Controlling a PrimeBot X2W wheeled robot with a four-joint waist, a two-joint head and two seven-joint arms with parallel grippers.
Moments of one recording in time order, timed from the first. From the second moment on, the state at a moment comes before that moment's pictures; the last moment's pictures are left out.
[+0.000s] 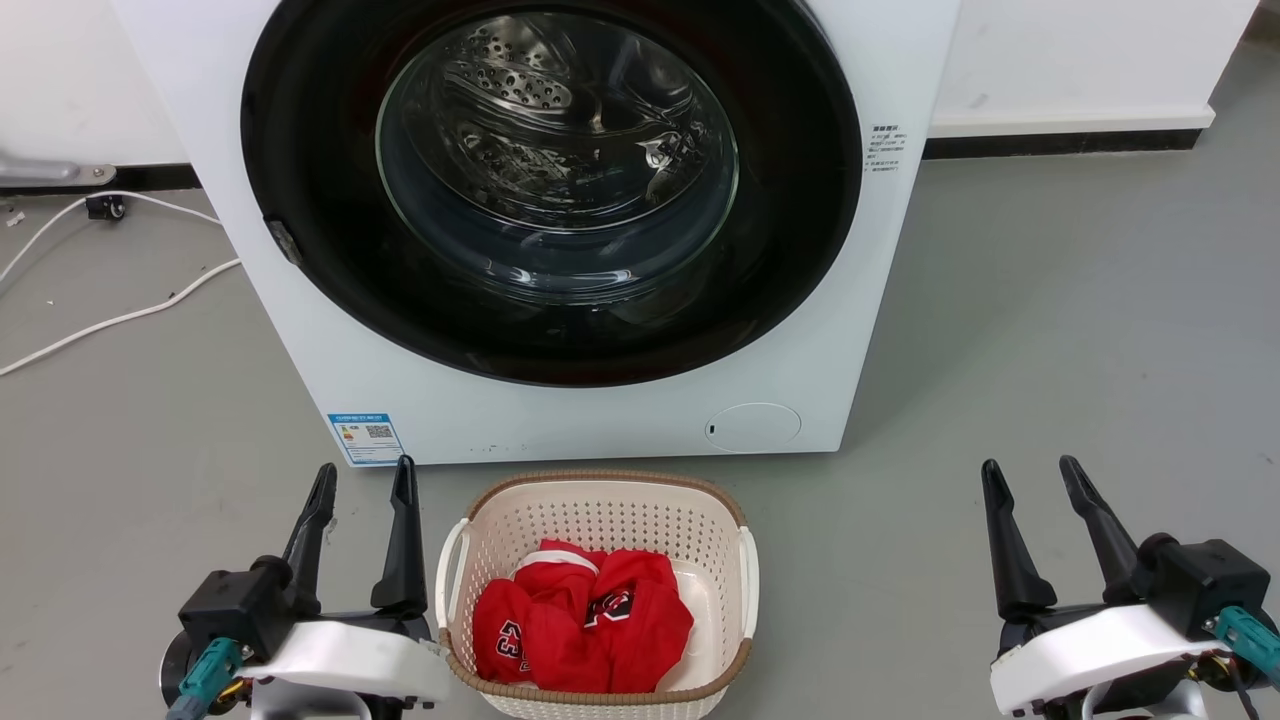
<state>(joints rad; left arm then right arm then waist) -0.01 0.05 0.01 0.06 -0.27 -0.10 -0.21 0.02 -0.05 0.00 0.01 0.19 0.13 -0.11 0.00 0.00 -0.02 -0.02</state>
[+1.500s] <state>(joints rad) 0.00 0.05 0.00 0.06 -0.07 -0.08 -0.26 0.02 -0.05 0.01 0.04 0.06 0.13 -0.13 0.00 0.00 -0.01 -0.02</state>
